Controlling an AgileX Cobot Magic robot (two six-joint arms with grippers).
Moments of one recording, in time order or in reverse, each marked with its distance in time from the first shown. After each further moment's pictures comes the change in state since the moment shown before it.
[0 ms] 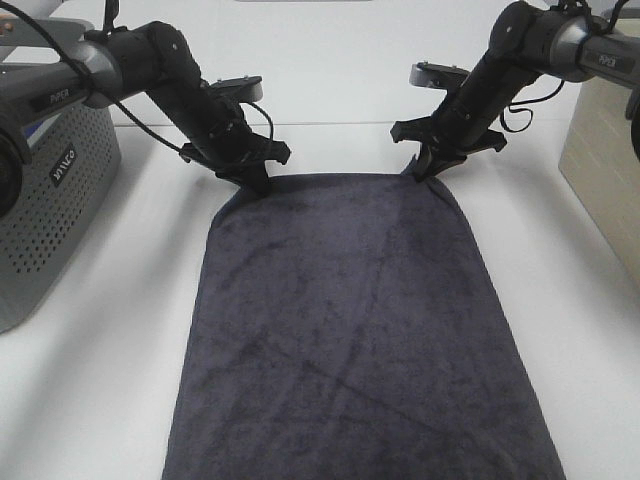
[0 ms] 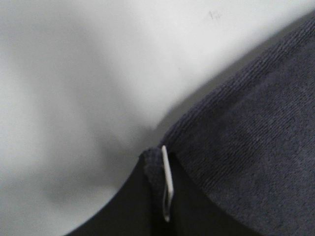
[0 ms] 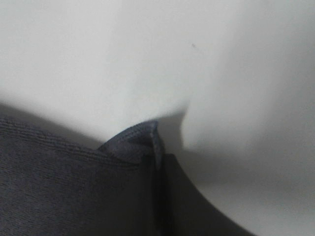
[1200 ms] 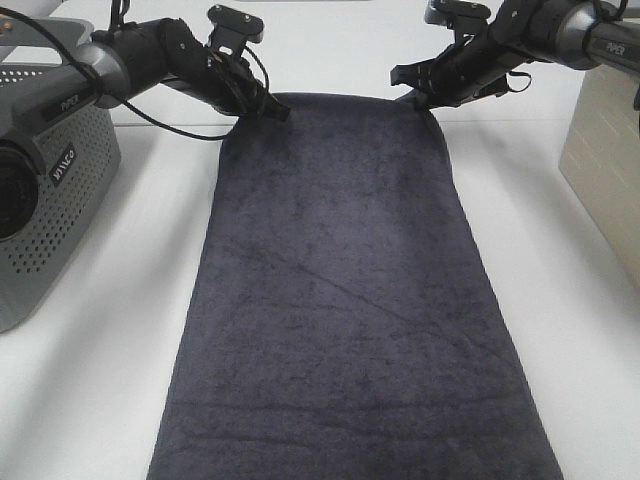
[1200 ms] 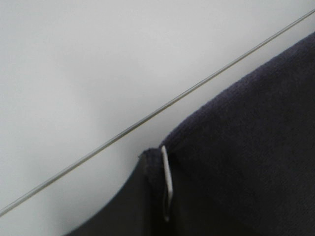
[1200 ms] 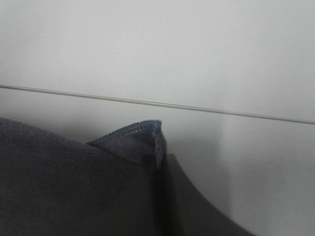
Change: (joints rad) left arm -0.007 0.043 -0.124 0.132 -0.495 0.179; right arm 0.000 -0.027 0.000 0.027 -0.428 0.024
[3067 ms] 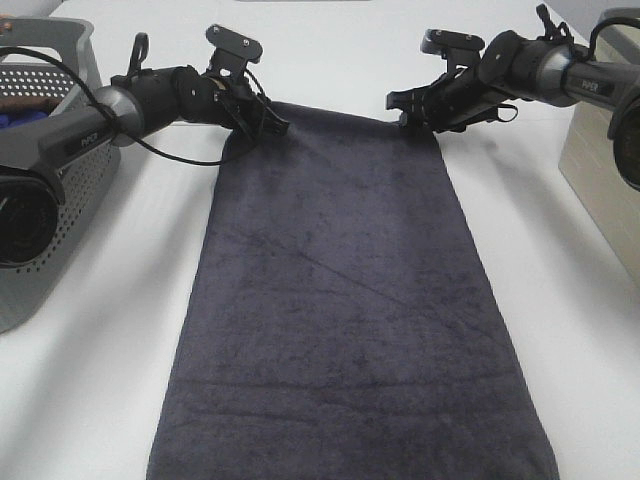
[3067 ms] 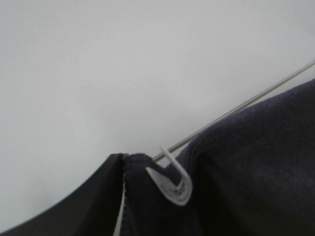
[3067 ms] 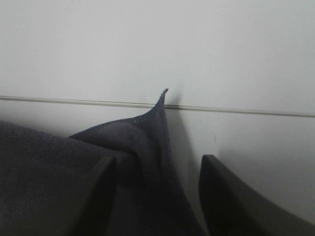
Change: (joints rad) left arm -0.002 0.098 -0.001 0.028 -0.275 0.009; right arm 0.008 0.093 0.000 0.033 -0.140 0.000
